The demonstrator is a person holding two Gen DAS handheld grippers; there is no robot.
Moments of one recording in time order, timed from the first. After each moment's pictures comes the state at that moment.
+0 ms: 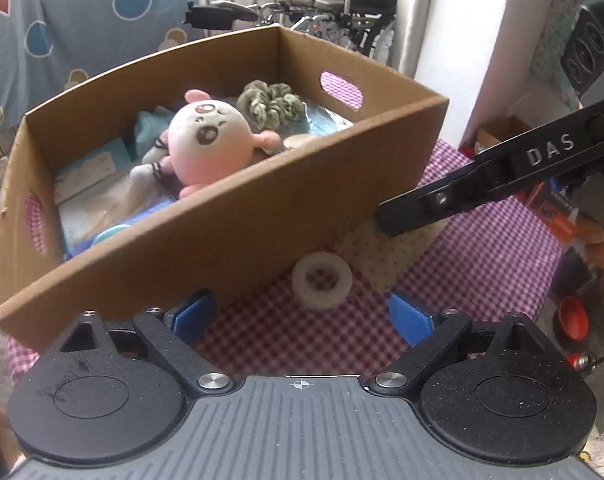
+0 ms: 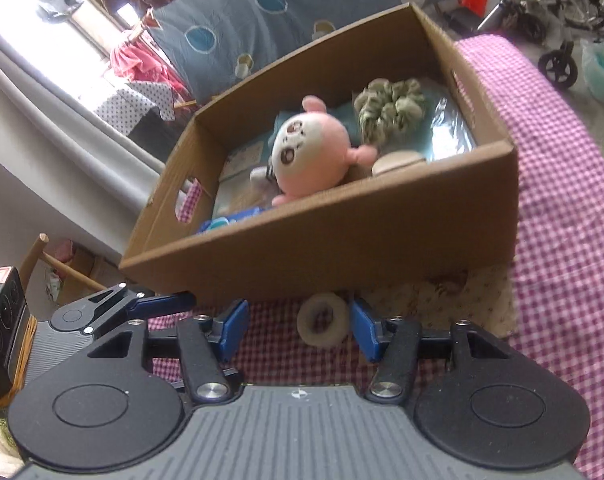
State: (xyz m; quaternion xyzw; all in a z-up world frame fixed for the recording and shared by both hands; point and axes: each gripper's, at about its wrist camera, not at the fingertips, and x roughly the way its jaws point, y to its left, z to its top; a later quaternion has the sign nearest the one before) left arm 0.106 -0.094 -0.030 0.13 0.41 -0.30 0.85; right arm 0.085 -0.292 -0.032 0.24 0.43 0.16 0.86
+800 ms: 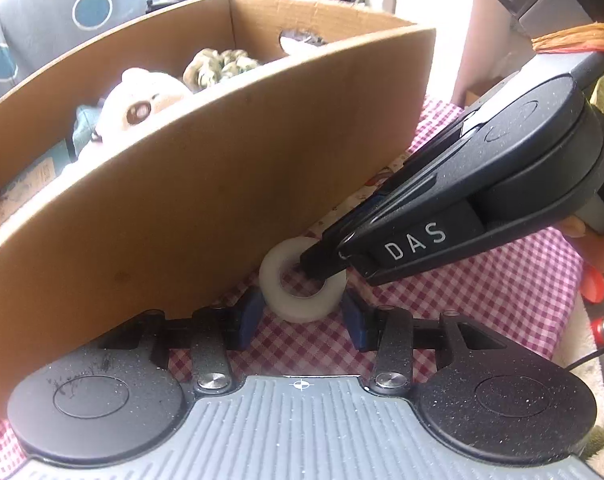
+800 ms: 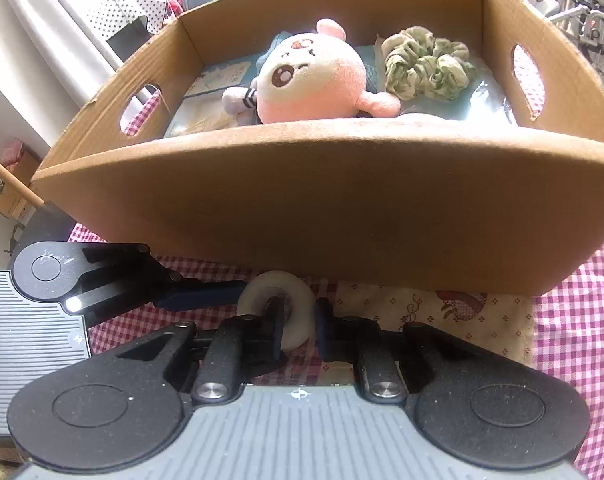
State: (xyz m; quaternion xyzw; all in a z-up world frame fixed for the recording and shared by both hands) left arm 0.108 -0.124 -0.078 0.18 0.39 -0.33 0.84; right arm 0.116 -0.244 -0.067 0.08 0.48 0.15 0.86
